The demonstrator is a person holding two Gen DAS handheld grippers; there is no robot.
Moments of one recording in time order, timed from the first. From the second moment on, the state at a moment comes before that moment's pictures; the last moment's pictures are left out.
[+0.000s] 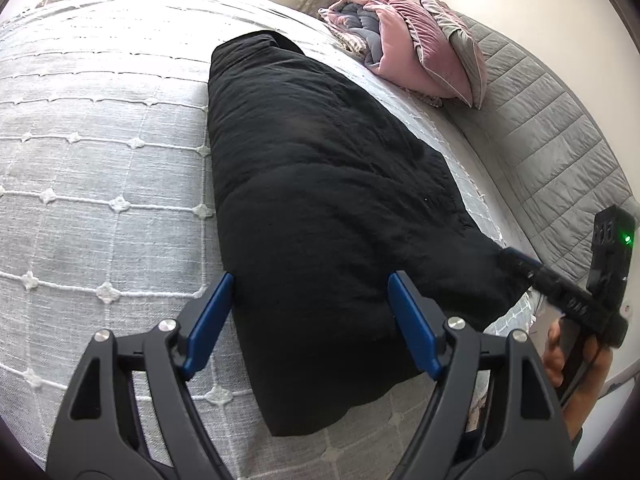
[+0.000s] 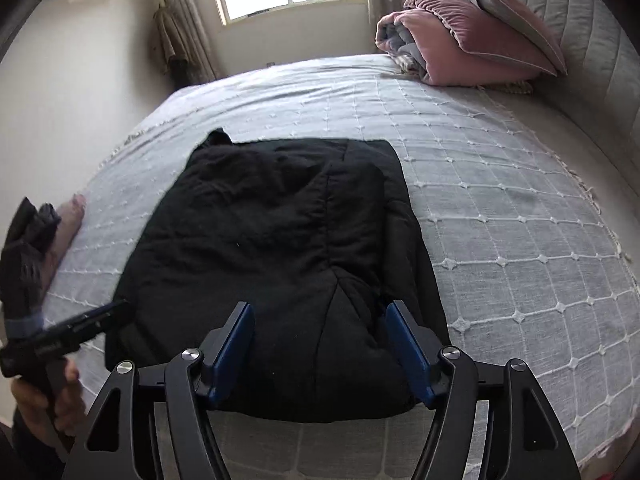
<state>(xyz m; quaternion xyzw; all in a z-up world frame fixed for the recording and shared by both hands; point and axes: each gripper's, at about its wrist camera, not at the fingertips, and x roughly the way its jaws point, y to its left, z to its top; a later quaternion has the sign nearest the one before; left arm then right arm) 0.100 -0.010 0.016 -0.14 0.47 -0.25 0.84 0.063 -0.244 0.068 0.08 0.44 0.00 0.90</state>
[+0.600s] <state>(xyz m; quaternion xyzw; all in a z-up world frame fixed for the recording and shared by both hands) 0.110 -0.026 0.010 -0.10 0.46 -0.23 0.85 0.079 -0.275 0.042 0.10 0.45 -0.06 0.89</state>
